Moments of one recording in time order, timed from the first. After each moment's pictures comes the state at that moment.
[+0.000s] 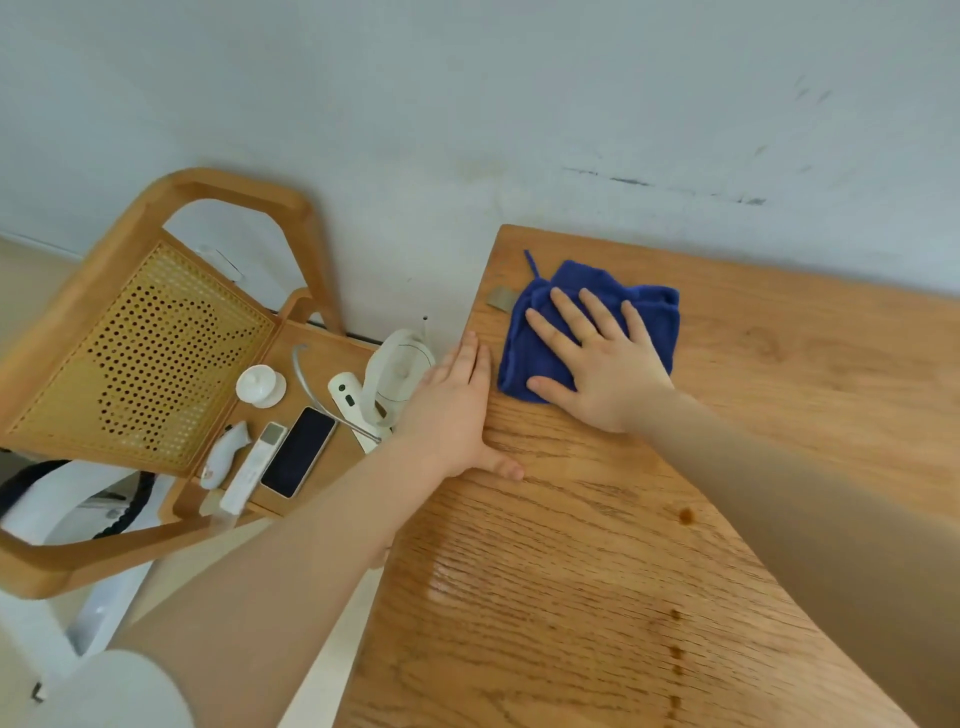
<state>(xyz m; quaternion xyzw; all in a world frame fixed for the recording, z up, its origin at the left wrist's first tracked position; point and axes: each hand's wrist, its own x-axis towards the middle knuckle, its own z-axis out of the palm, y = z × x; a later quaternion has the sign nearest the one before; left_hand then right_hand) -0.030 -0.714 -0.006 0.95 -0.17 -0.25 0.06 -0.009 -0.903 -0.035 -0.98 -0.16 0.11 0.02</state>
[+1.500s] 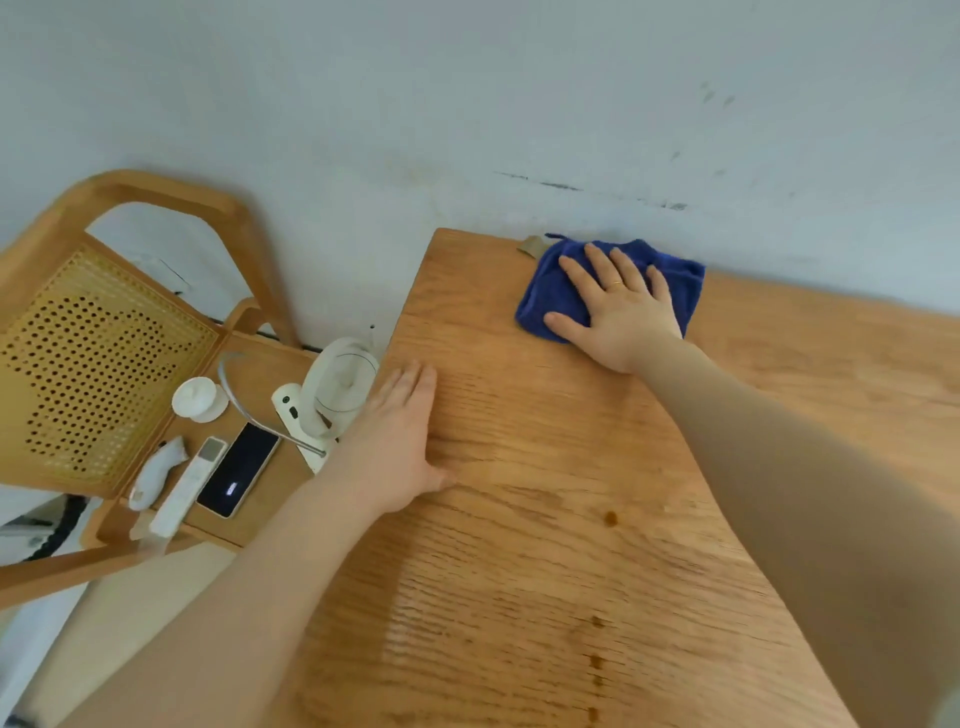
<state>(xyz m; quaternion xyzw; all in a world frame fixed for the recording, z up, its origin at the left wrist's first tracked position) -0.058 -0.735 0.003 0.95 -0.13 -0.24 0.14 0.035 -0.986 -0.042 -0.99 -0.03 0.10 0.06</state>
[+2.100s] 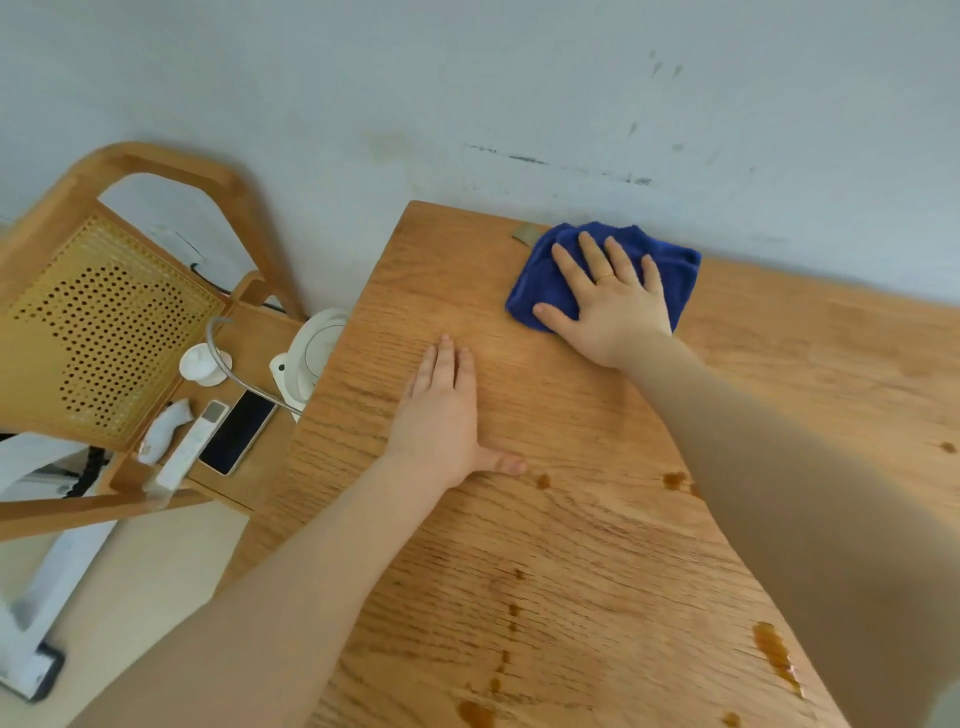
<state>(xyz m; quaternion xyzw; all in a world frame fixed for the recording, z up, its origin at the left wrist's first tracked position) -0.083 -0.827 -0.002 0.96 -0.07 -0.24 0.08 0.009 -1.016 -0.041 -0.99 -0.05 0.09 0.06</state>
